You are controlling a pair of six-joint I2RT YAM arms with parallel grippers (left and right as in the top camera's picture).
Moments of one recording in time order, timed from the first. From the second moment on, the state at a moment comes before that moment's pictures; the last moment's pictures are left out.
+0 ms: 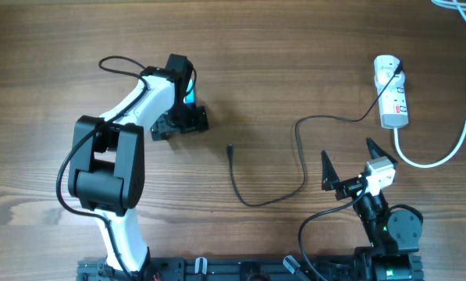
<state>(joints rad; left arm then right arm) -0.24 2.05 1.38 -0.92 0.03 -0.43 0.04 0.02 0.01 0.01 -0.24 -0.03</state>
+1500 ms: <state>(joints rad) -0.28 2.05 1.38 -0.76 -0.04 -0.35 0.04 0.02 0.01 0.01 -0.24 -0.03</state>
